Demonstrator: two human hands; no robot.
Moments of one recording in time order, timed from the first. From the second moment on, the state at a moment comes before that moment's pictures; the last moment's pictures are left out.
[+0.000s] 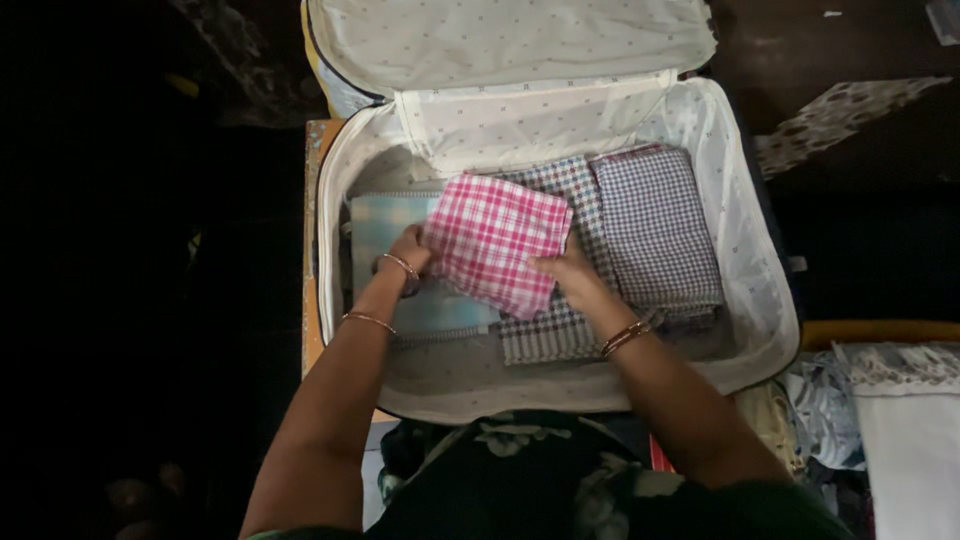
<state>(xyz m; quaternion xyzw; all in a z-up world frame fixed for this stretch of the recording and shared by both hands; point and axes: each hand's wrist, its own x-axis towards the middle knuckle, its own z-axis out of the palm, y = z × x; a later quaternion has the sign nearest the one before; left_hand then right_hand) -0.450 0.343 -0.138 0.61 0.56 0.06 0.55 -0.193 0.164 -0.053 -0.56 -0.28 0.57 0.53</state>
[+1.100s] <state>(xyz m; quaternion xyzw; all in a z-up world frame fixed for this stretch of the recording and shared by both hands) -0.369 0.320 -0.100 0.80 0.57 -0.05 0.18 -0.169 0.166 -0.057 -0.86 -0.32 0.32 0.25</state>
